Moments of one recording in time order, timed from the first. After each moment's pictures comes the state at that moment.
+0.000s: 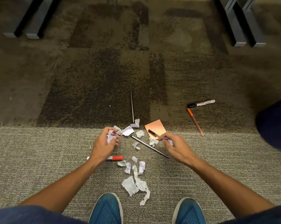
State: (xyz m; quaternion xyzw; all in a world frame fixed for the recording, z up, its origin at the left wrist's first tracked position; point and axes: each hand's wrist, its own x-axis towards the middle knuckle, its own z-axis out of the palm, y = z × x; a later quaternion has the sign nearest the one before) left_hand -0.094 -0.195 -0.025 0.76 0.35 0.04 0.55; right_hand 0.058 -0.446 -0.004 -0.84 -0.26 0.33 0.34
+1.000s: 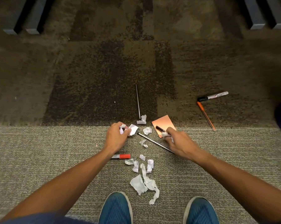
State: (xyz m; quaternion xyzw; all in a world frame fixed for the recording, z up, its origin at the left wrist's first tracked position) left_hand -0.056 -0.188 -0.046 0.85 0.37 -0.02 0.38; right_hand 0.069 -0.425 -0.034 -0.88 -0.34 0.29 0.17
